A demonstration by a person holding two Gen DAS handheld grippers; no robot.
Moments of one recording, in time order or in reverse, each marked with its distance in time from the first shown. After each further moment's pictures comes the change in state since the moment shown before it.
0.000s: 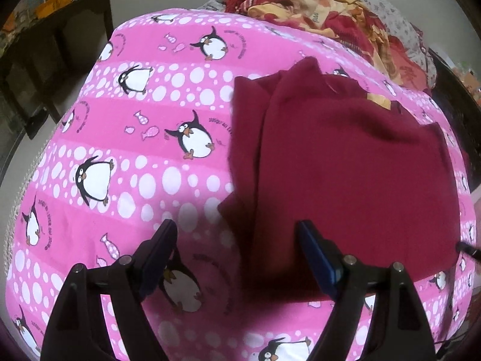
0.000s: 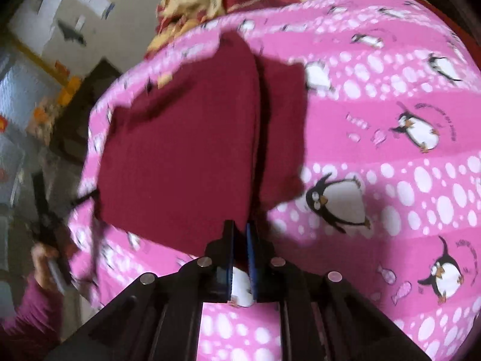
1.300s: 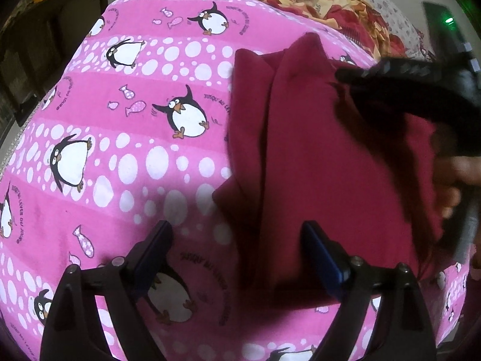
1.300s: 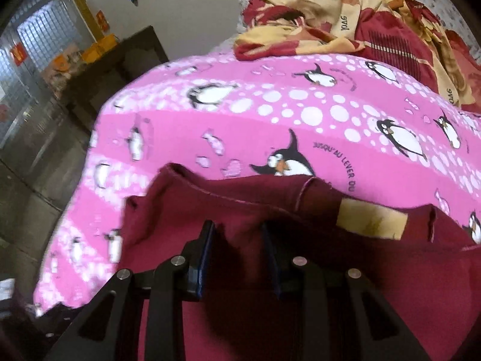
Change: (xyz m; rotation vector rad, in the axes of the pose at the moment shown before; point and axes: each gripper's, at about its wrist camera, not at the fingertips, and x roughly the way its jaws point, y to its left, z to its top) left arm 0.030 0.009 -0.007 -0.045 0.048 -0.062; right arm 0.206 0.219 0.135 -0.351 -0.004 0.054
